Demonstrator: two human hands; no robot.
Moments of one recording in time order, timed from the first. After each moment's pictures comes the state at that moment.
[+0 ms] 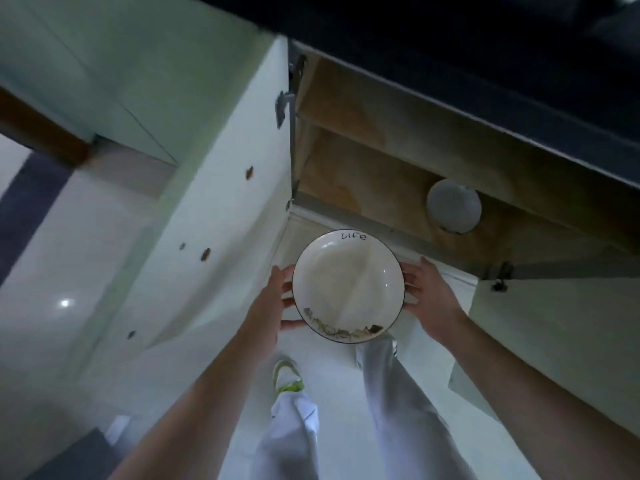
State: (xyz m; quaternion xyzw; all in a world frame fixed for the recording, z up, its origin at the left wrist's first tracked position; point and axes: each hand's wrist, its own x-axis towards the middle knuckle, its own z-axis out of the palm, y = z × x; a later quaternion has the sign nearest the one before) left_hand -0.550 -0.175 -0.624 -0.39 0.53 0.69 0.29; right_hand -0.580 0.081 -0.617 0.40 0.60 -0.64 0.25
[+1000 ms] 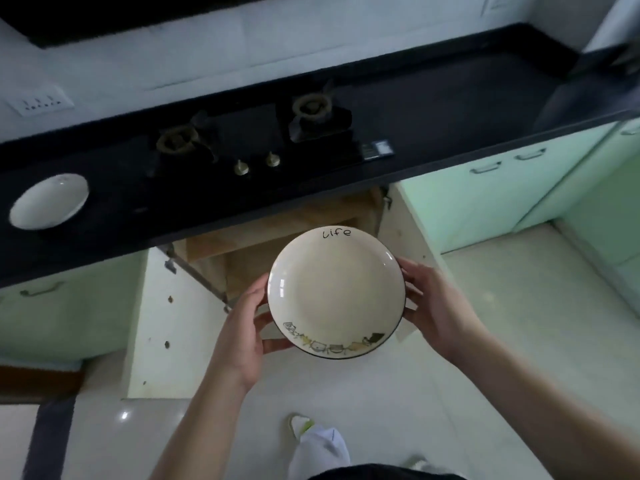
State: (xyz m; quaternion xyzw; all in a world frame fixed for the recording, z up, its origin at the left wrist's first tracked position) left_hand -0.390 -0.029 -0.218 -0.08 0.67 0.68 0.30; right_hand -0.275 0.213 -0.222 0.35 0.46 -0.82 -0.06
